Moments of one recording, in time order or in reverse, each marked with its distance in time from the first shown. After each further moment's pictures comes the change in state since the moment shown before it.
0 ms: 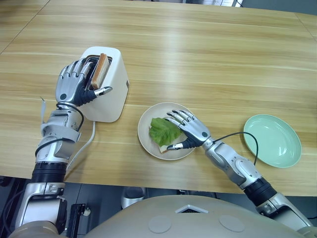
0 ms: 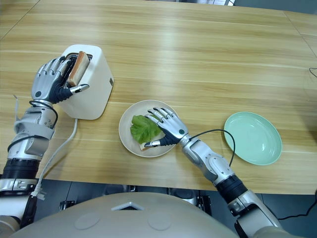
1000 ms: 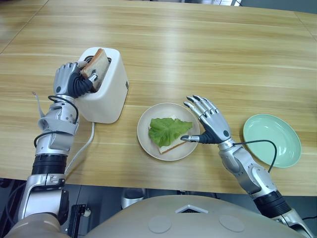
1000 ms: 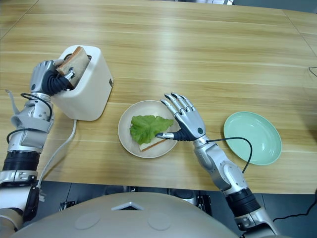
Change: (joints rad) left arm -0.100 -0.036 0.045 0.117 -0.282 -0.125 0.061; right arm 0.124 0.036 -0.189 -0.145 0.066 -0.012 -0.163
